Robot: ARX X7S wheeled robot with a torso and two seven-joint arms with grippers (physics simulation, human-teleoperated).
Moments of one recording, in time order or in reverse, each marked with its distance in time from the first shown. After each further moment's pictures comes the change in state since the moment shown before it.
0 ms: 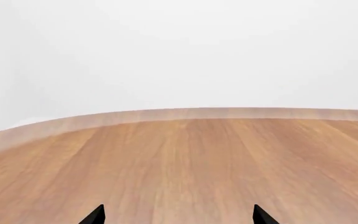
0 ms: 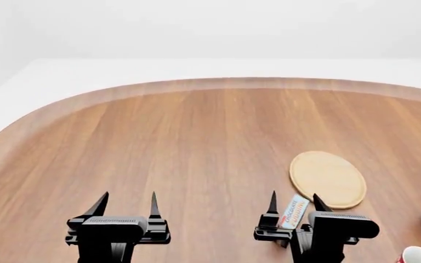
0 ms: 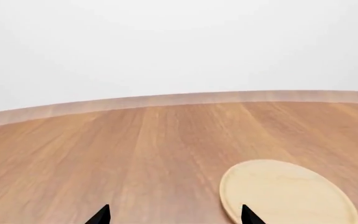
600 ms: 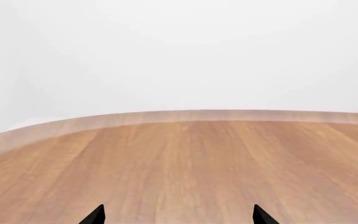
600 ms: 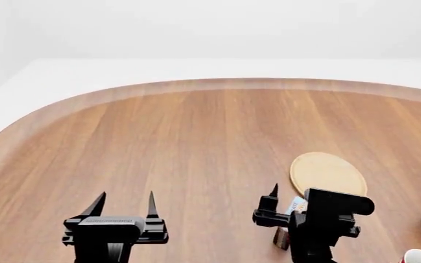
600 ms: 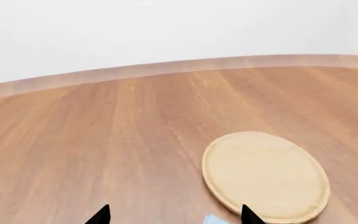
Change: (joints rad) left arm 0.003 -0.027 0.011 0.015 -0.027 0.003 -0.026; right arm 0.133 -0.036 0.015 -0.185 0.091 0.476 0.203
